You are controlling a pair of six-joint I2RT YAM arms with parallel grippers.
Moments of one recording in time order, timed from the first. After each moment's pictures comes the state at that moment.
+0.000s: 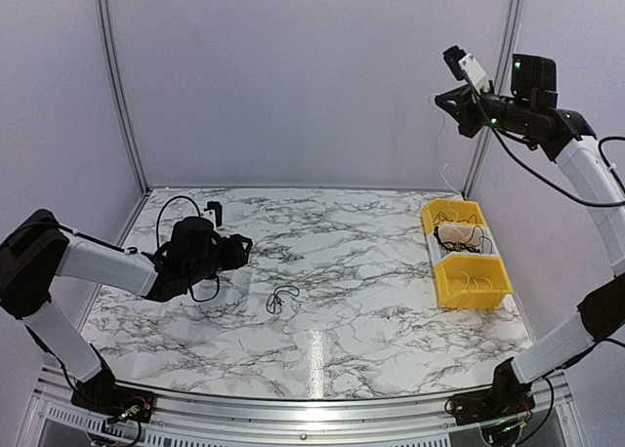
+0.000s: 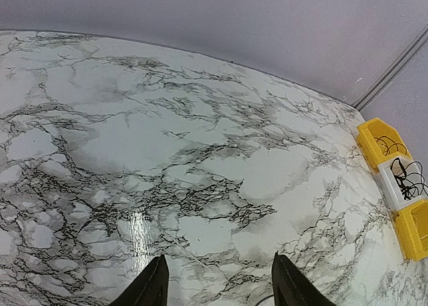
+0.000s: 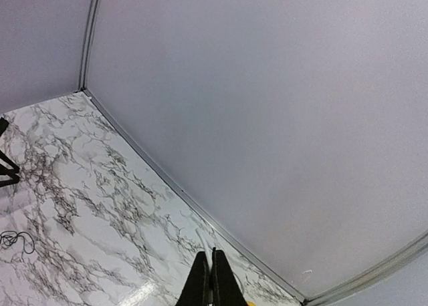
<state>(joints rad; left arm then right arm) -0.69 1.61 0.68 0.50 -0.23 -0.58 0.25 1.42 1.79 -0.59 -0.36 -0.46</state>
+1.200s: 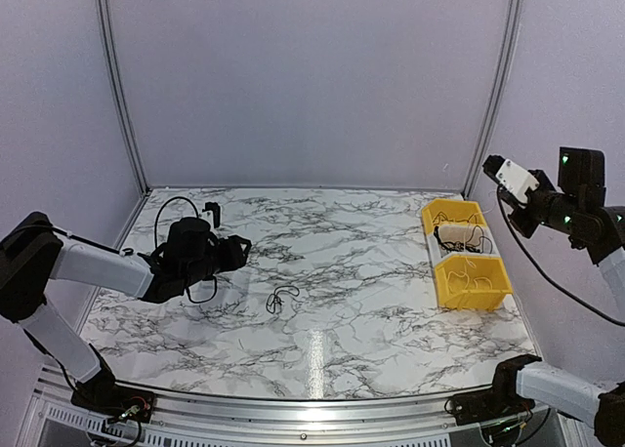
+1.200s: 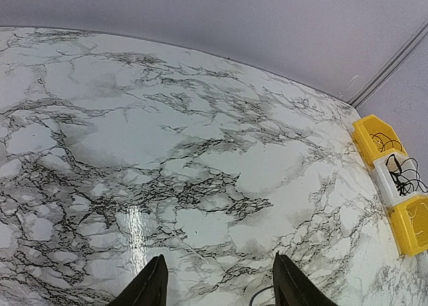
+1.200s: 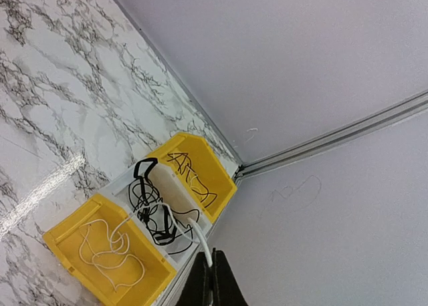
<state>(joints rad) -0.69 1.57 0.65 0.49 -0.21 -0.59 0.11 0.84 1.17 -0.78 -0.04 -0.87</state>
